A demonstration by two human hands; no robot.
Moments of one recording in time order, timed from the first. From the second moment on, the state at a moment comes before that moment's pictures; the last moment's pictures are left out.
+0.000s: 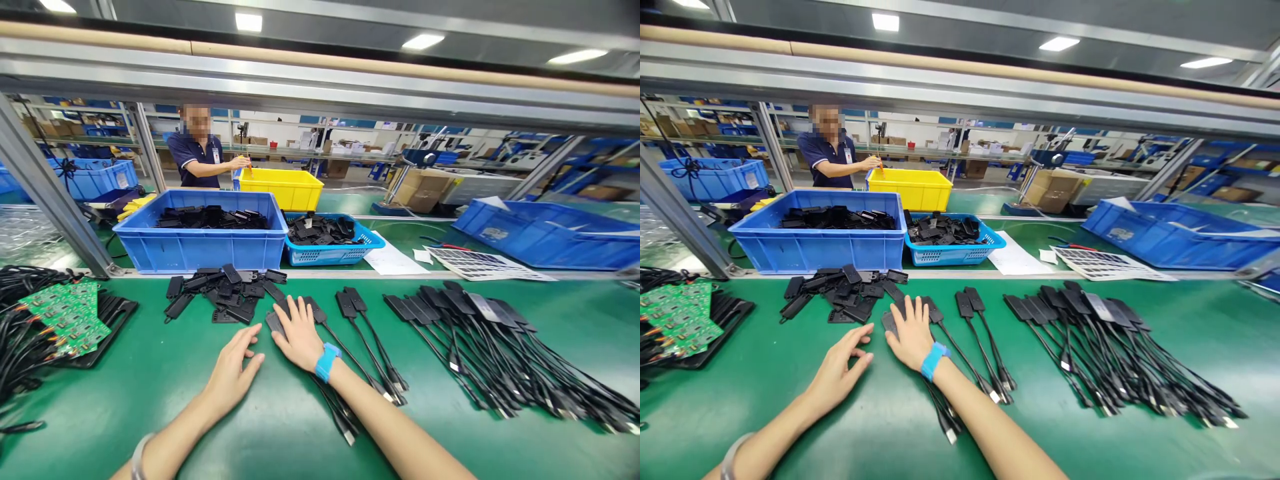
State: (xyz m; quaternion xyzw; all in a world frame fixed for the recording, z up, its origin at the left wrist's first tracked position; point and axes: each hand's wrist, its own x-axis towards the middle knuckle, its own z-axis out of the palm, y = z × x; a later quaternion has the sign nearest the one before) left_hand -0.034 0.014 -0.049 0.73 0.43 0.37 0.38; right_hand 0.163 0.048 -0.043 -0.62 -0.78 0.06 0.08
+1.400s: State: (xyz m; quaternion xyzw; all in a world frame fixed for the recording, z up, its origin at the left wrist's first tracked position) left_hand -0.045 0.014 -0.058 0.91 0.28 0.15 0.27; right_hand 0.144 -0.035 -0.035 -0.59 -0.78 0.17 0.09
